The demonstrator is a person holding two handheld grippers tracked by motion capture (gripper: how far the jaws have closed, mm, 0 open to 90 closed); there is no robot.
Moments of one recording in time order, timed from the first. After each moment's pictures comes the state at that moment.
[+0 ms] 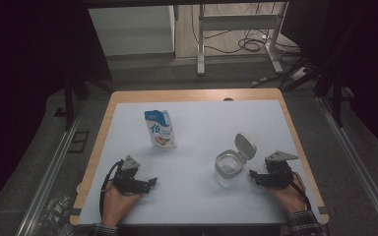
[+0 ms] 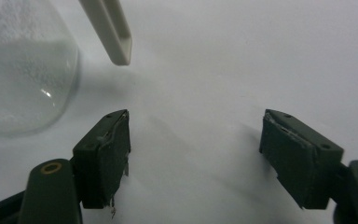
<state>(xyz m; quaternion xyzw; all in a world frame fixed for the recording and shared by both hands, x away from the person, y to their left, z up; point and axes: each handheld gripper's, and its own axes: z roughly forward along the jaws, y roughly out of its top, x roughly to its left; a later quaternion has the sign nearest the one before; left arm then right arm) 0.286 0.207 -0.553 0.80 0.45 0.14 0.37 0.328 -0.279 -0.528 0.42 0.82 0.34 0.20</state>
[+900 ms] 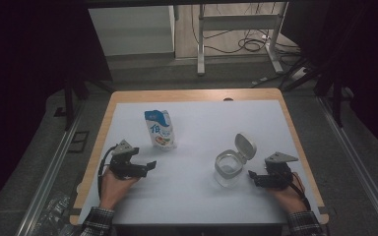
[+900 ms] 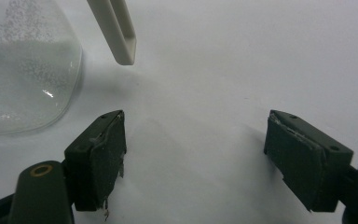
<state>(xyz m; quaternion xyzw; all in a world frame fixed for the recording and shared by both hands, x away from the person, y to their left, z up) 0.322 0.222 -0.521 0.77 0.42 0.14 0.45 0.327 -0.278 -0.530 0.42 0.82 0.34 0.21</state>
